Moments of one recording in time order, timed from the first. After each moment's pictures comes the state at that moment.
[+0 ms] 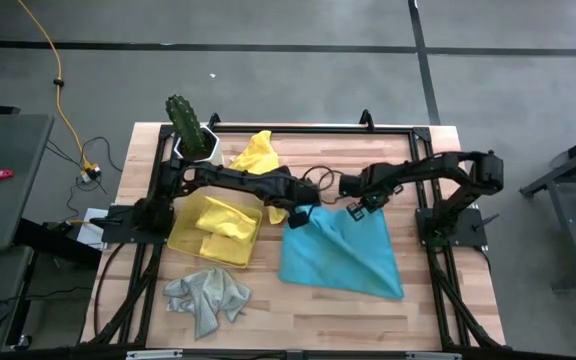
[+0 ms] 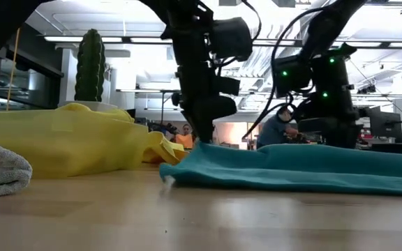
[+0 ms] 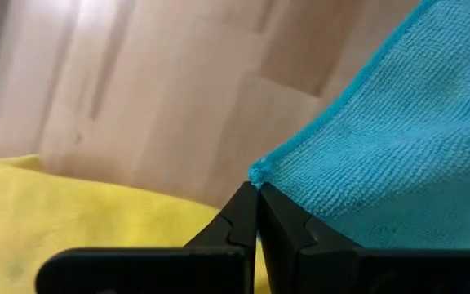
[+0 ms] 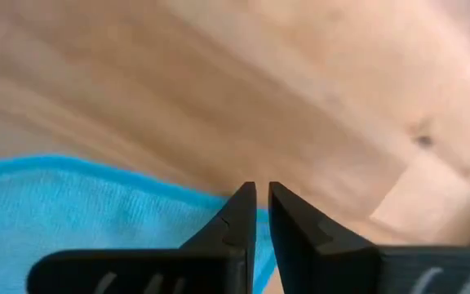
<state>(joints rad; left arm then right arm) 0.17 2.13 1.63 -0.82 -0.41 -0.25 -0.25 1.61 0.83 -0.93 0.13 0.77</state>
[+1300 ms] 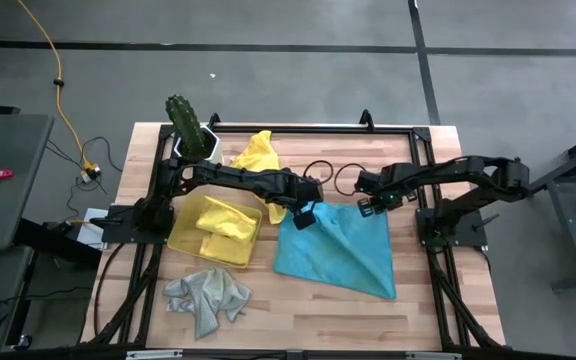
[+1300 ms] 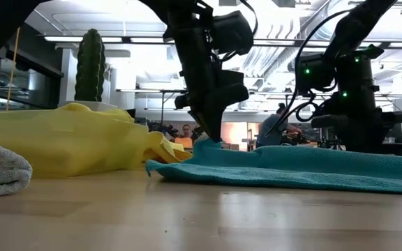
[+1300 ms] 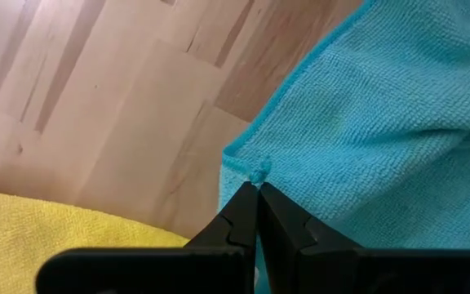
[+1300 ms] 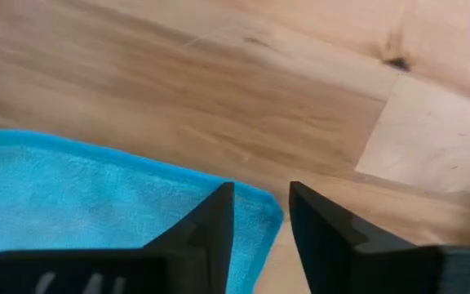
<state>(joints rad) 0.18 2.12 1.63 -0.74 -0.28 -0.33 -0.32 1.40 0.64 -0.84 0.06 0.94</state>
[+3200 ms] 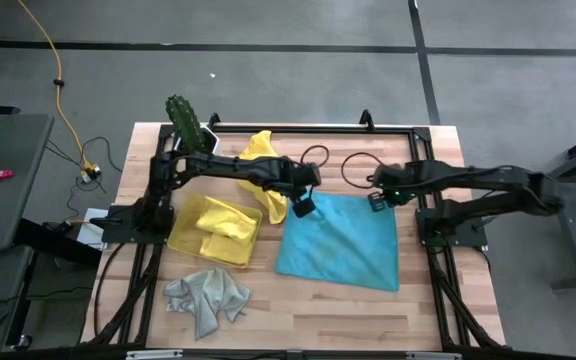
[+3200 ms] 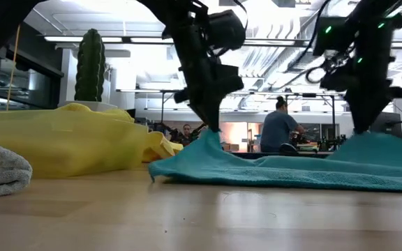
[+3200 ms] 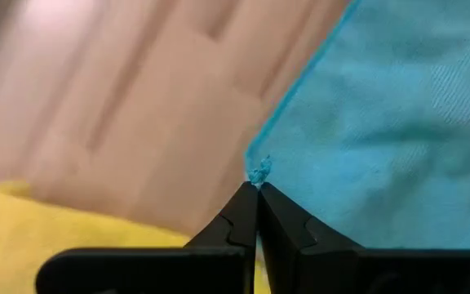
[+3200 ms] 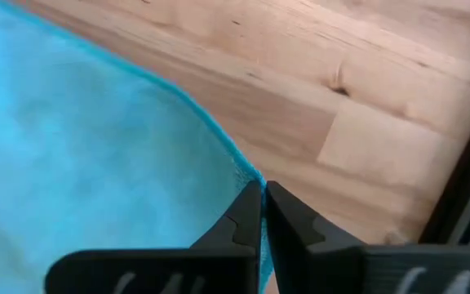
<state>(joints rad) 0.25 2.07 1.63 -0.73 -0.25 -0.28 -0.28 1.06 0.67 -1.01 0.12 0.93</state>
